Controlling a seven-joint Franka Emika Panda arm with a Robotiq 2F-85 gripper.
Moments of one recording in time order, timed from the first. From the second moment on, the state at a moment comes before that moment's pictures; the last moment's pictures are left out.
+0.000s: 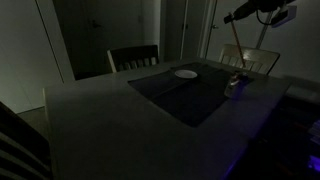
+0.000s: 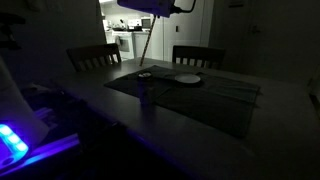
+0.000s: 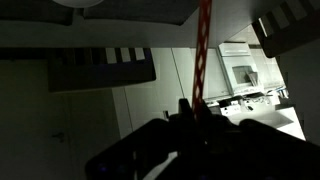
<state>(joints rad) -0.13 -0.45 -0.32 -2.72 1.35 2.42 -1.84</state>
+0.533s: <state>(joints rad) -0.14 -0.36 -0.26 -2.71 1.54 2.47 -1.99</state>
